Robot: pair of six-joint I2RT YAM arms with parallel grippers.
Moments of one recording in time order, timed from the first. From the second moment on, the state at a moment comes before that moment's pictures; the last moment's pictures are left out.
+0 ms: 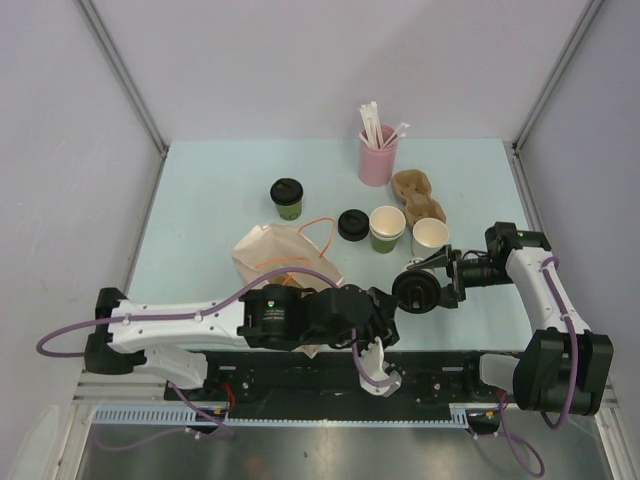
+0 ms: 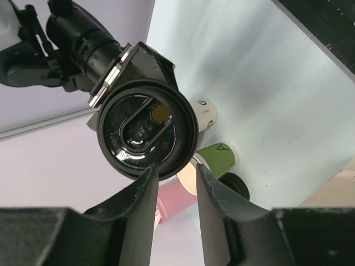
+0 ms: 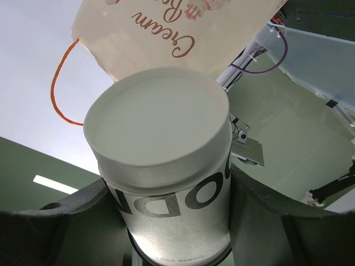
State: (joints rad) left arm -1.51 1.35 1.34 -0.58 -0.13 1.28; right arm -0.09 1.21 0.90 -1.35 -1.24 0.72
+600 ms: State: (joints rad) left arm -1.51 1.33 1.30 -0.55 -0.15 1.47; right arm -0.10 1.17 0.92 -1.34 -1.13 0.78
